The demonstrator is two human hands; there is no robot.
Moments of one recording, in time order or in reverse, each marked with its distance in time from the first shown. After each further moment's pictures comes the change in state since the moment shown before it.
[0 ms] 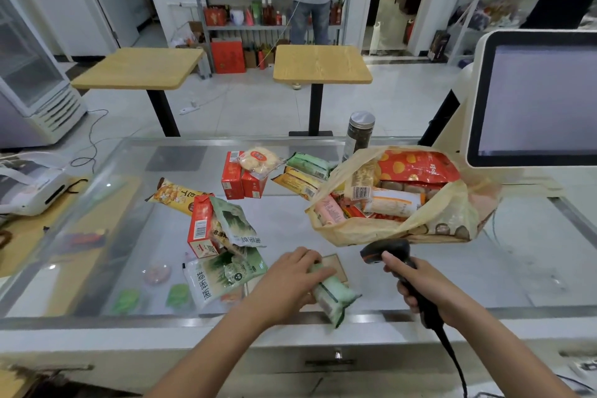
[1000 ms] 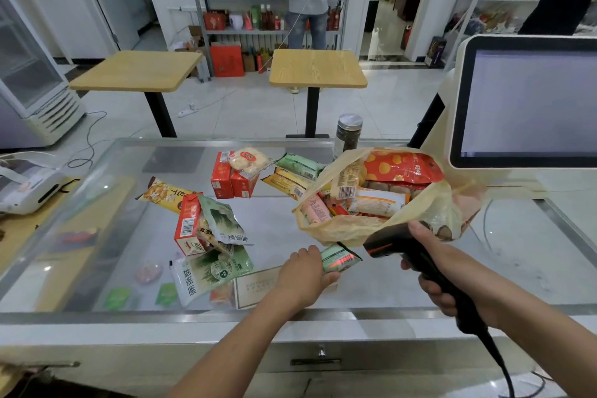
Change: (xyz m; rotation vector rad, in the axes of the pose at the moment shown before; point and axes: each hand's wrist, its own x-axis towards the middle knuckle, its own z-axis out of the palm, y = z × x) left_hand 0.059 0.049 -0.002 -0.223 -0.183 -0.629; right_hand -0.074 -0.045 -0.038 -0.089 -0.029 0.066
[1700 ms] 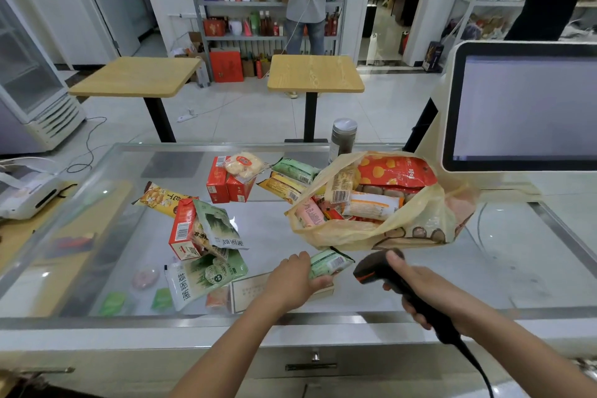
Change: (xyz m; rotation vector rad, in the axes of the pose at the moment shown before) left_hand -0.006 -0.008 -0.004 -0.104 -0.044 -0.010; right_hand 0.036 0.036 0.003 -0.123 -0.048 -0.082
